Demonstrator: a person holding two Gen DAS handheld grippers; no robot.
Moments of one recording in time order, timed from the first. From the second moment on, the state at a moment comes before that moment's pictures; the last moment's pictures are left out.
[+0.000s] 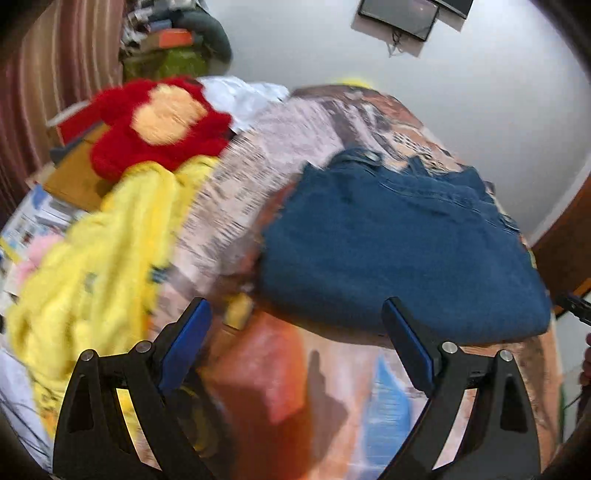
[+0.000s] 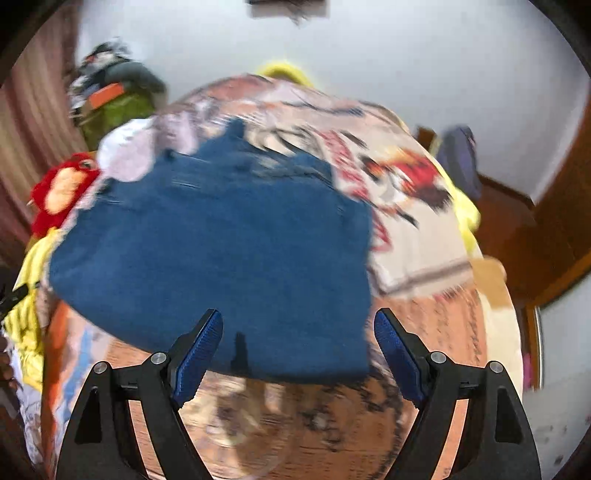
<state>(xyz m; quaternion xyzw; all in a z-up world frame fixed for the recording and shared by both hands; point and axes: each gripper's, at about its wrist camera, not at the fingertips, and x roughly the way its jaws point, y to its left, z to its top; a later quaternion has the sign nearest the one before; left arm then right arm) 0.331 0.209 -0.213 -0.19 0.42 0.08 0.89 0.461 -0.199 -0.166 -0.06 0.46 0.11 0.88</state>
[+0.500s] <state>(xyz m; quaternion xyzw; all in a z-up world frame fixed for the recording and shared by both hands) 0.388 0.205 -0.291 -0.42 0.46 -0.08 0.78 0.475 -0.118 -0.219 -0.07 0.49 0.21 0.84</state>
